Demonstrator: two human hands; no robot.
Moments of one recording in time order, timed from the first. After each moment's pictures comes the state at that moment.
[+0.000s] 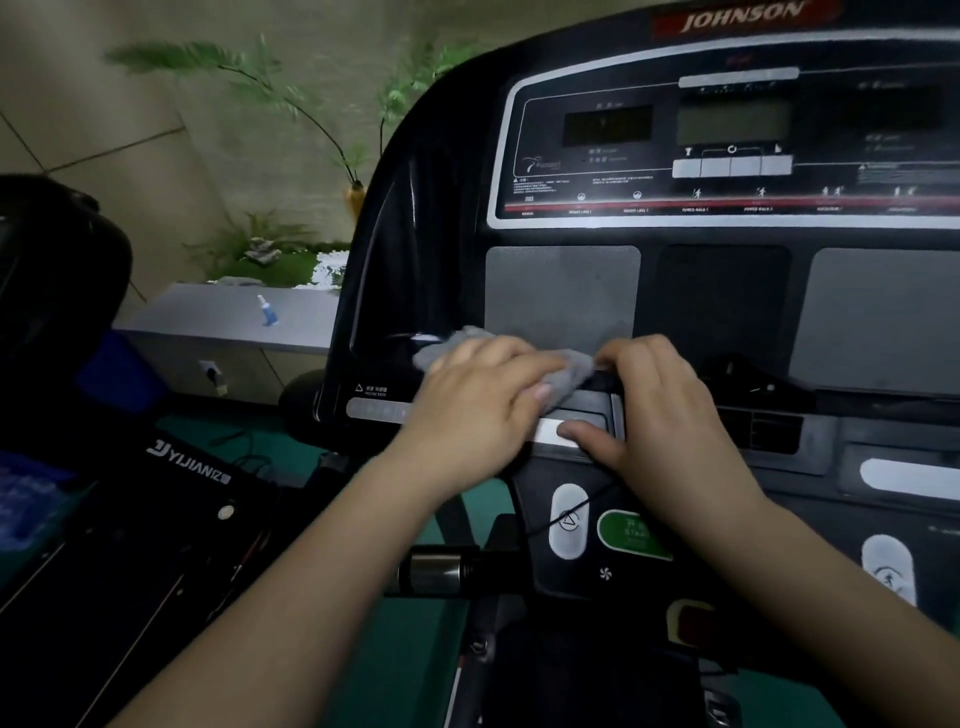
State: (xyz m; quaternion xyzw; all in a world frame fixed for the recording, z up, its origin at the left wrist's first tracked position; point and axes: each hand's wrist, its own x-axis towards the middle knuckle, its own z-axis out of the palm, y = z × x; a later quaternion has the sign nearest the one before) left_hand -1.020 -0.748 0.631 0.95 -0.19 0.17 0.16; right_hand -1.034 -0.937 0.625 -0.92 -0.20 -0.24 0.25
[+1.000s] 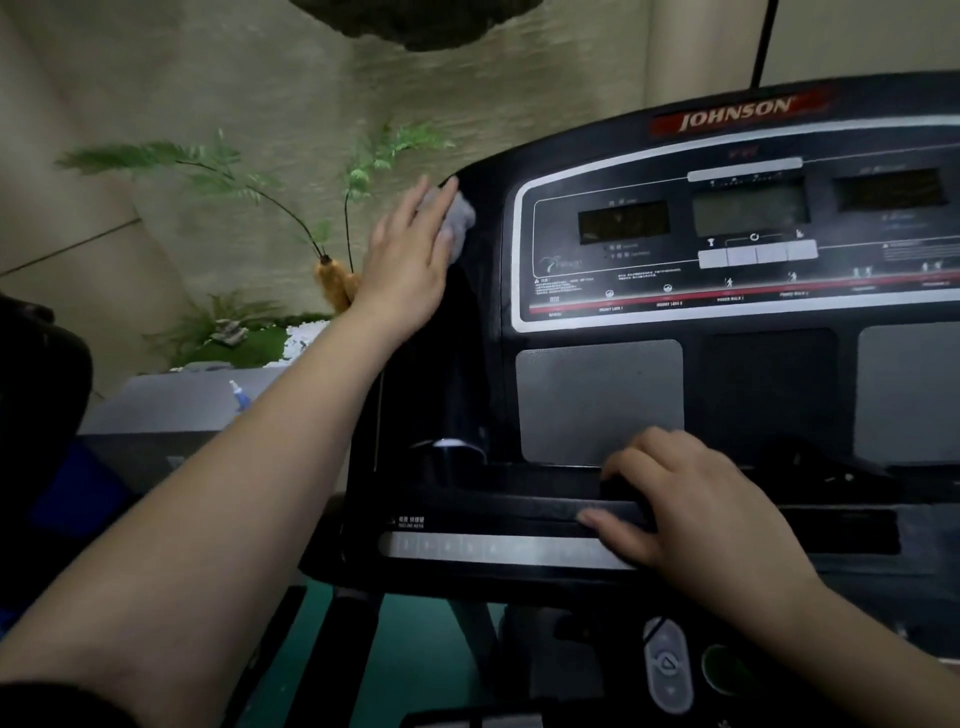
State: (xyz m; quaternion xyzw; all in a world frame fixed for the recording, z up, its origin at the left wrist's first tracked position) left_hand -0.825 -0.665 0.747 0.92 -0.17 0.30 0.20; right_hand -1.011 -0.908 0.633 -0.95 -0.17 -0.21 0.11
